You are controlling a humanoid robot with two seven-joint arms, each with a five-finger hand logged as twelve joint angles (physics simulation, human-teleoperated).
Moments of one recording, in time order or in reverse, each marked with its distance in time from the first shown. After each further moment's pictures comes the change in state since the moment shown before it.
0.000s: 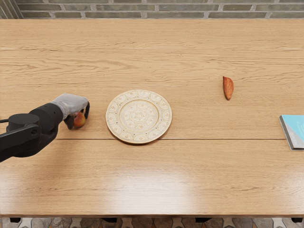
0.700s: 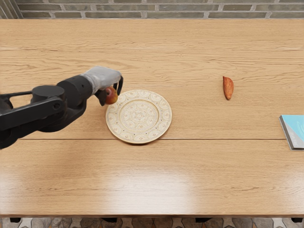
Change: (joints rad) left arm -0.210 -0.143 -0.004 -0.001 -0.090 -0.013 -0.001; right arm 0.000 0.000 0.000 0.000 0.000 0.000 0.000
